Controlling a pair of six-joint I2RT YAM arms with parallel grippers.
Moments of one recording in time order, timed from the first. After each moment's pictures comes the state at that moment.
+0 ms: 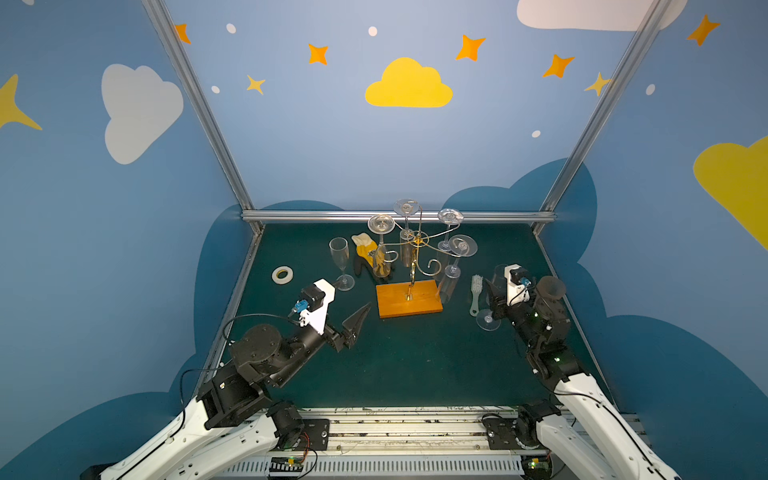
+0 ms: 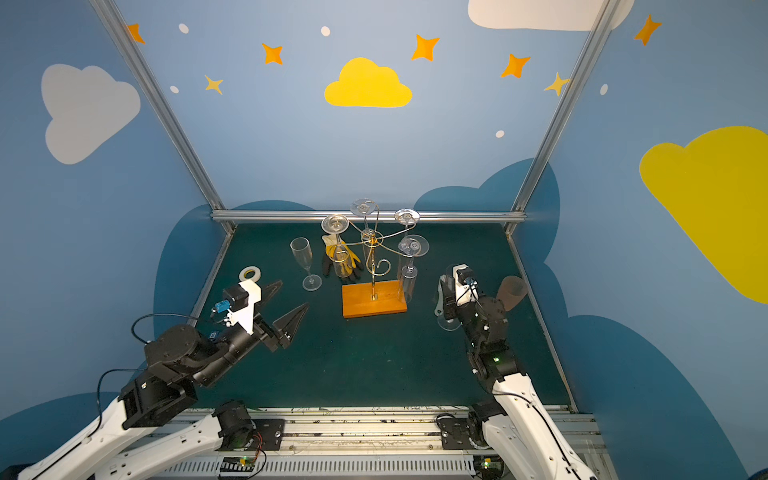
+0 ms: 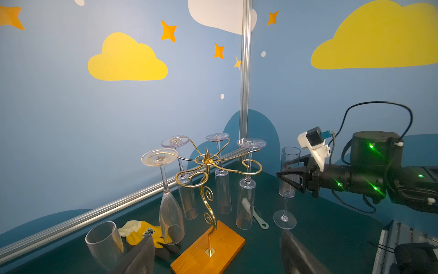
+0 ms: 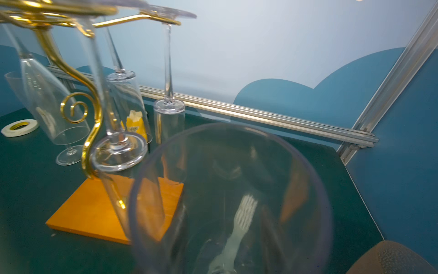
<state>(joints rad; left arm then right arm) -0.93 0.55 0.86 -0.26 -0.25 0.01 0.25 0.79 0.49 0.15 -0.03 -0.10</state>
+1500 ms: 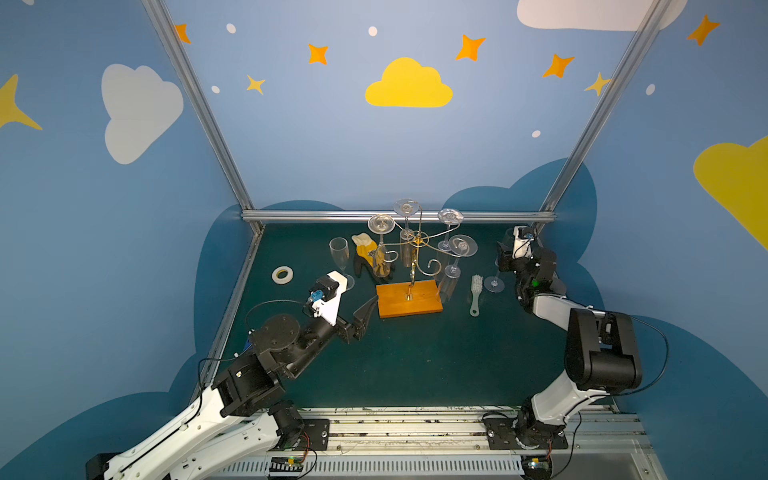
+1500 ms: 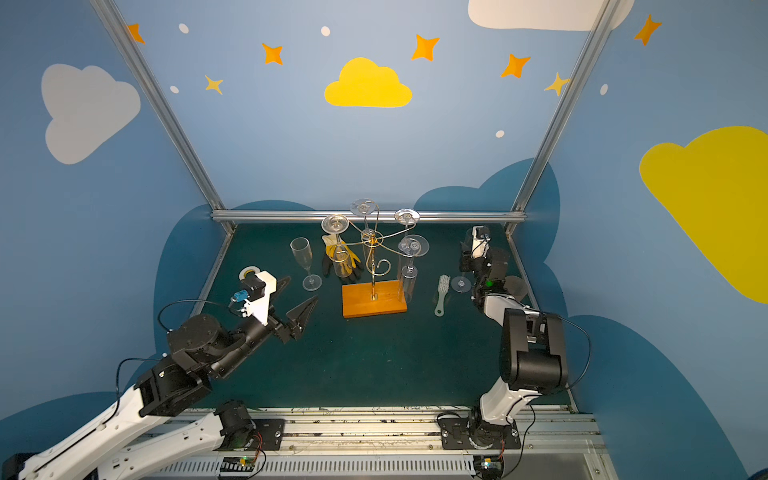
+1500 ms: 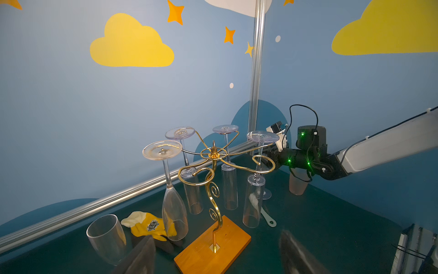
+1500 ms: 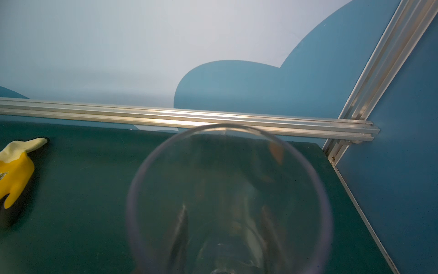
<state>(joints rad) -0.93 0.65 0.87 -0.23 -0.30 -0.01 -0.05 1.68 0.85 0.66 -0.20 -0.06</state>
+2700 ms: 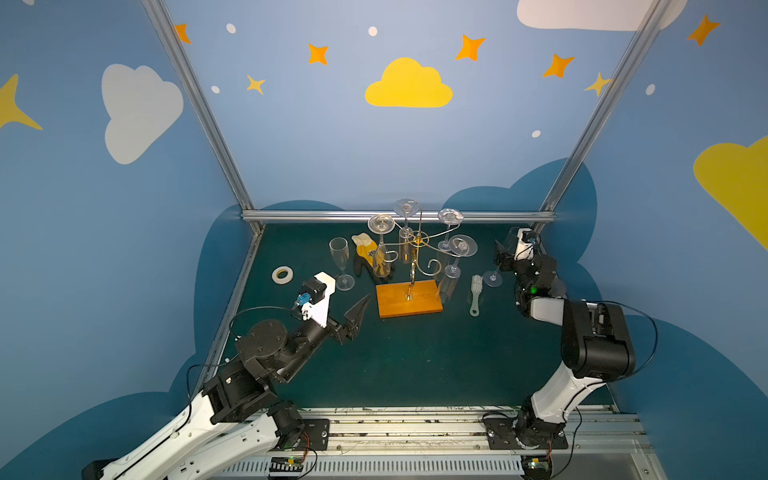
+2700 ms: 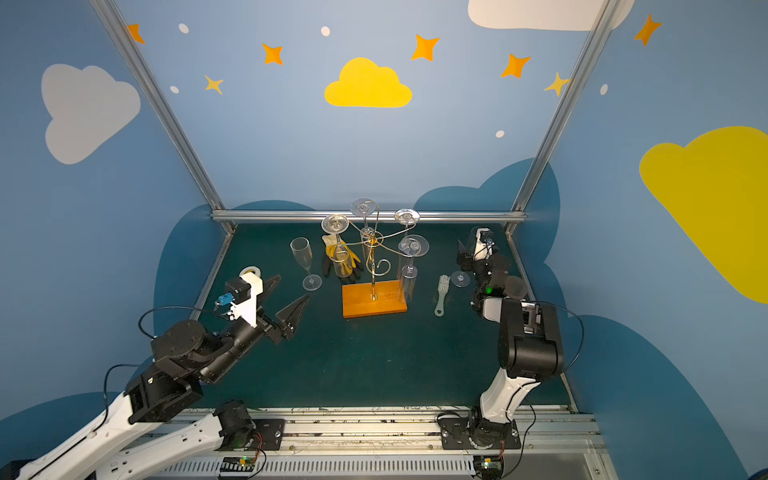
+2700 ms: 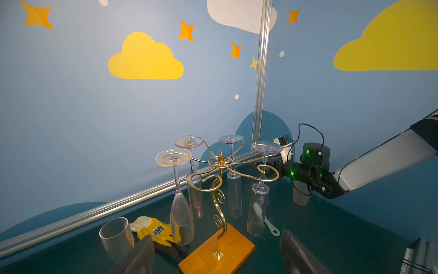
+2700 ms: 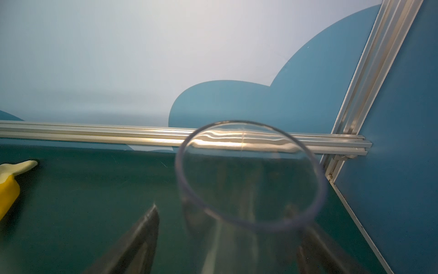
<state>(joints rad) -0.93 0.59 0.87 -0.23 -0.33 0.00 -0.06 1.73 0.80 0.88 -0.21 -0.03</state>
